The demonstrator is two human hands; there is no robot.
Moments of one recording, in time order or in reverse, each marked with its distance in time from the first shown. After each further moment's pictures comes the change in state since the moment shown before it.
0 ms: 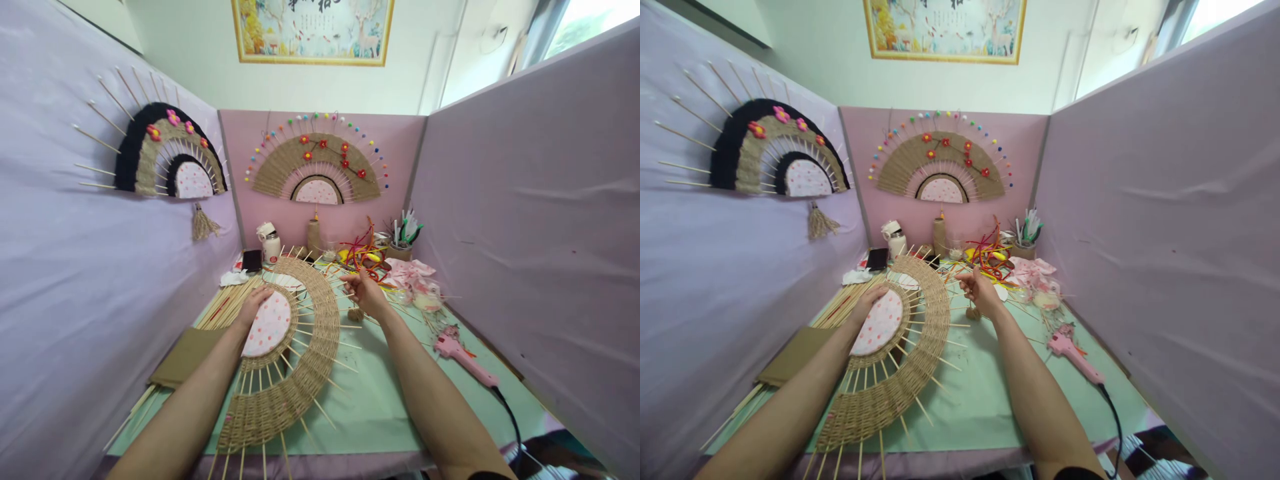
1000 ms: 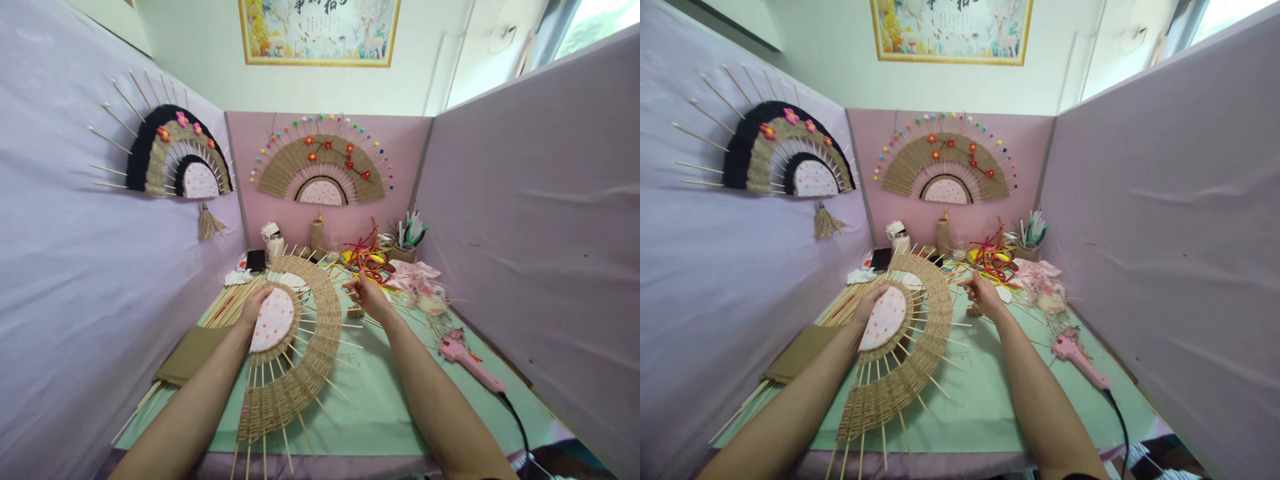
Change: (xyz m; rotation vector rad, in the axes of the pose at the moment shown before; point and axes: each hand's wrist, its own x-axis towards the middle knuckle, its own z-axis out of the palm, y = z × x) left_hand 0.004 -0.007 -0.005 -0.056 0.051 0.053; right_hand 0.004 0.006 0.000 -0.050 0.024 0.005
